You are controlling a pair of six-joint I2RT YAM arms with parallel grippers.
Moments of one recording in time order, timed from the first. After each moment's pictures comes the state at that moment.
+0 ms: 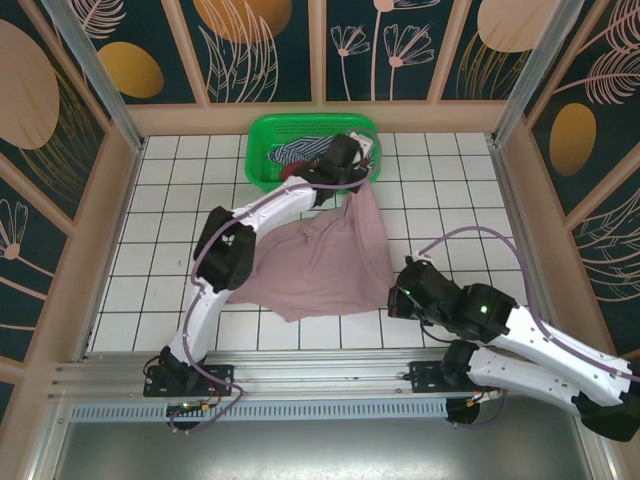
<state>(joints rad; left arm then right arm) -0.71 2.34 2.05 -0.30 -0.11 -0.05 1.02 0.71 0.75 -0.99 0.19 1.03</state>
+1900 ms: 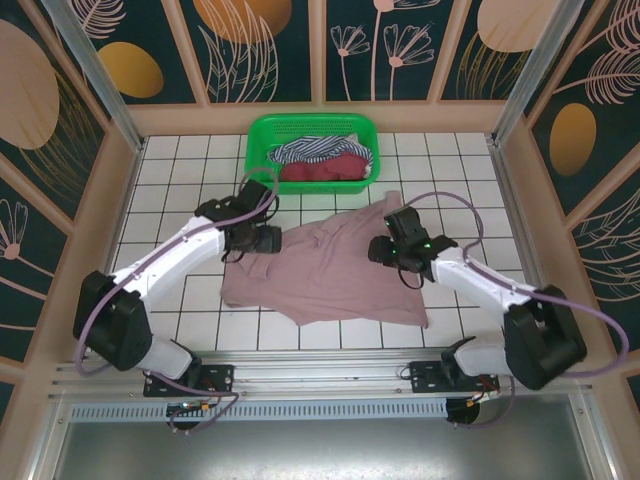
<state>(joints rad) -0.56 1.46 1.12 -0.88 -0.14 -0.51 0.53 1.35 0.76 -0.40 0.06 0.60</state>
